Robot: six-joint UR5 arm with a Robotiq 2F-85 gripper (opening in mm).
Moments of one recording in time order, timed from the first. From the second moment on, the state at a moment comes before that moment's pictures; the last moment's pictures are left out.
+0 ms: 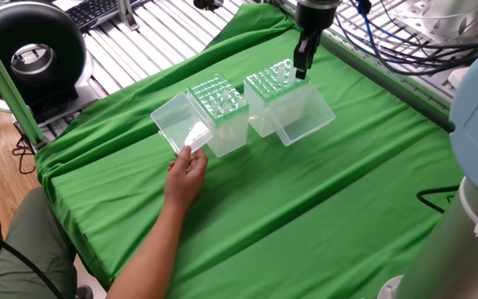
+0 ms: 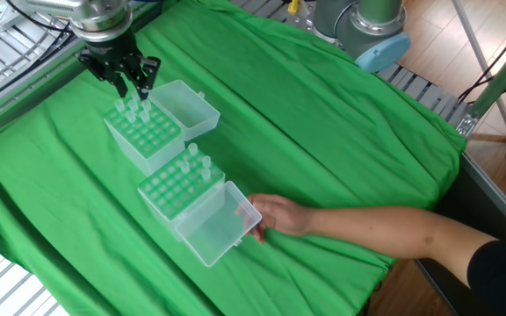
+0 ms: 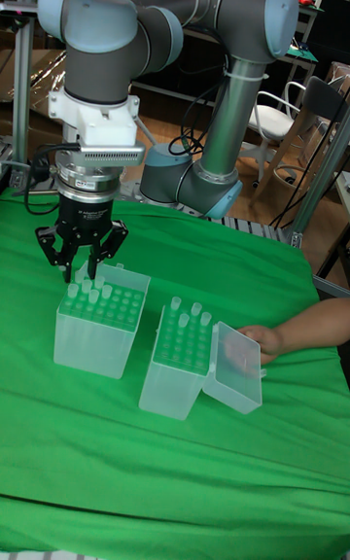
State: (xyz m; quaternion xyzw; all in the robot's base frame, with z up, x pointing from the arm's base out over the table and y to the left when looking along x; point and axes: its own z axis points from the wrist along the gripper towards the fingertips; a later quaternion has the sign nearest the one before) arm 0.527 -0.131 0.140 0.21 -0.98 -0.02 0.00
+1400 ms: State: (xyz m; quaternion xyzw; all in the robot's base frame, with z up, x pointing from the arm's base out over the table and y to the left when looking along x) arm 0.526 -0.141 0.150 0.19 -0.98 0.00 0.00
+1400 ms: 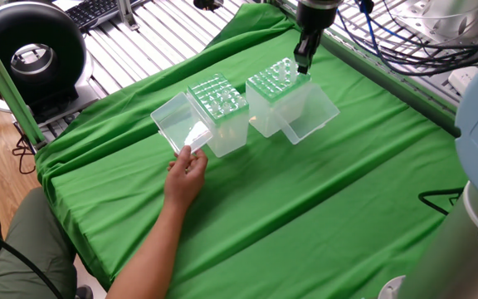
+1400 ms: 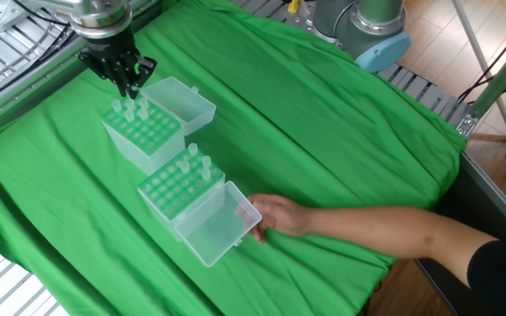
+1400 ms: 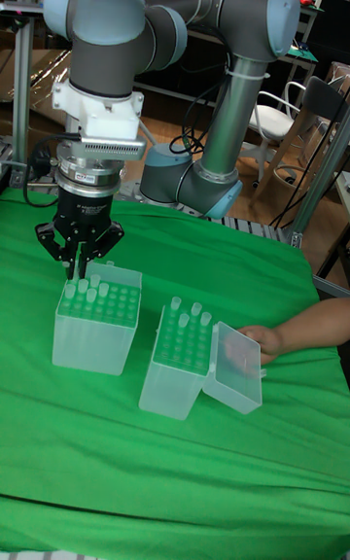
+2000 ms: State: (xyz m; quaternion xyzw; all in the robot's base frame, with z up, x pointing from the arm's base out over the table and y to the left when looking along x) arm 0.521 -0.139 0.195 0.19 -0.98 0.01 0.01
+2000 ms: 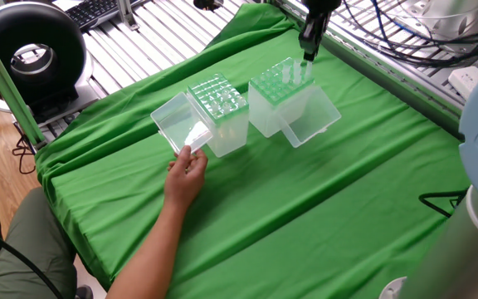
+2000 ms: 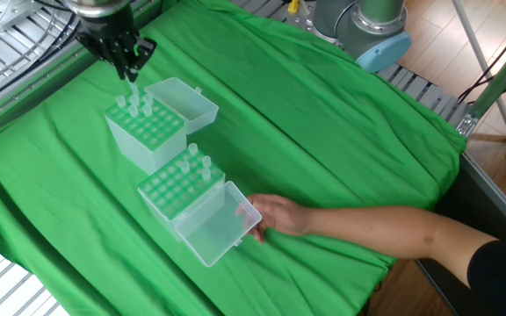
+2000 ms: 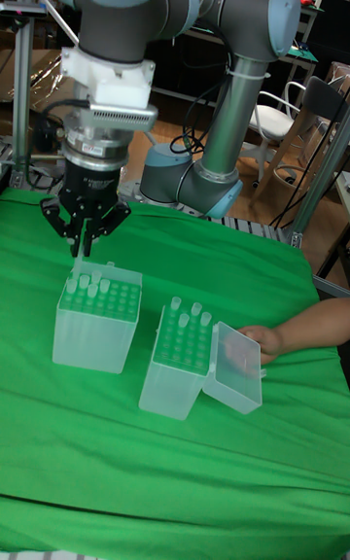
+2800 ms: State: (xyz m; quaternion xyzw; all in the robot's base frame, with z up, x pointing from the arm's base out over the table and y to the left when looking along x) arm 0.532 -0.120 0.257 0.18 -0.98 0.02 0.03
